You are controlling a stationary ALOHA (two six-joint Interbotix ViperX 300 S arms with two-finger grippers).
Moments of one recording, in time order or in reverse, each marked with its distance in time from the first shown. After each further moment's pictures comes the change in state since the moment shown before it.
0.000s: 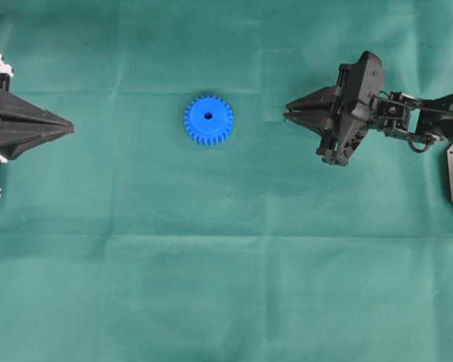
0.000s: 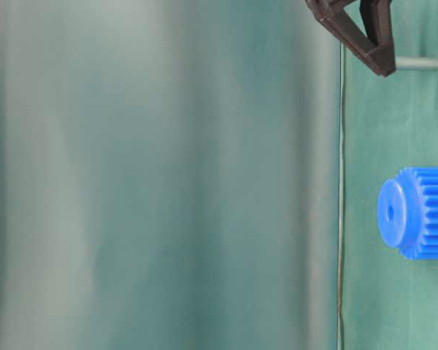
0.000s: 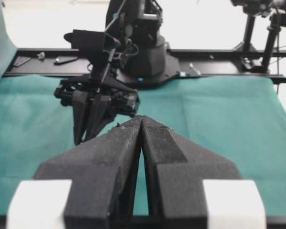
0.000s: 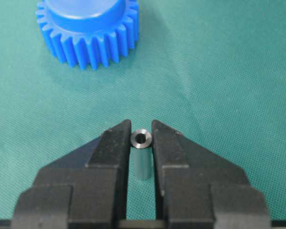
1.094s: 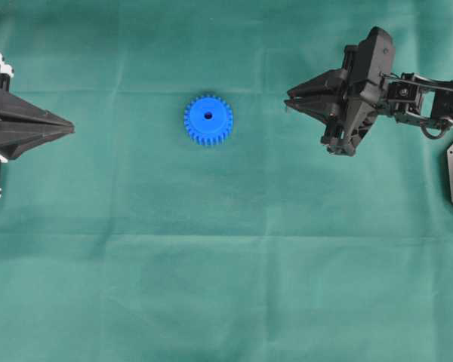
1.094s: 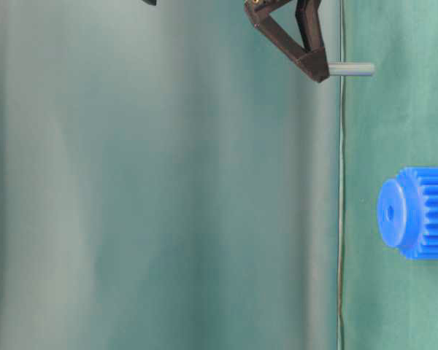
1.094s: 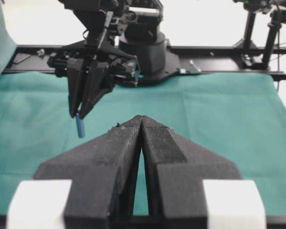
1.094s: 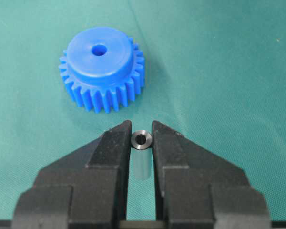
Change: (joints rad) left arm 0.000 0.000 -0.002 0.000 0.008 0.000; right arm 0.000 -0.265 -0.066 -0.003 0.339 -0.003
